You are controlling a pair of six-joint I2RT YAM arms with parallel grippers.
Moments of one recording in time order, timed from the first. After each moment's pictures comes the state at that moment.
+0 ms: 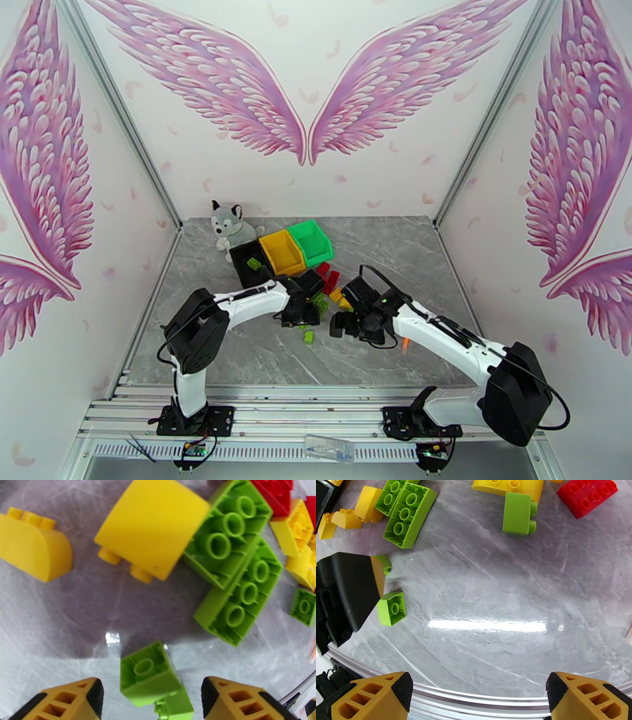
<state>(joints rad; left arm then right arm) -0.82 1.95 1.36 -0.80 0.02 -0.85 0.66 1.32 0.95 -0.92 -0.08 0.76</state>
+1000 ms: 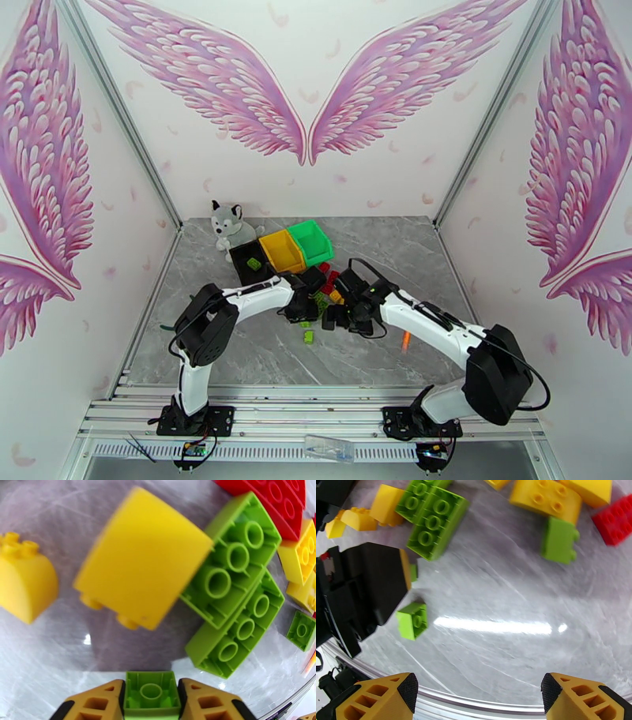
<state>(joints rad) -0.78 1.98 1.43 -0.81 0.03 -0.86 0.66 1.49 1.11 -0.89 -0.13 0.71</state>
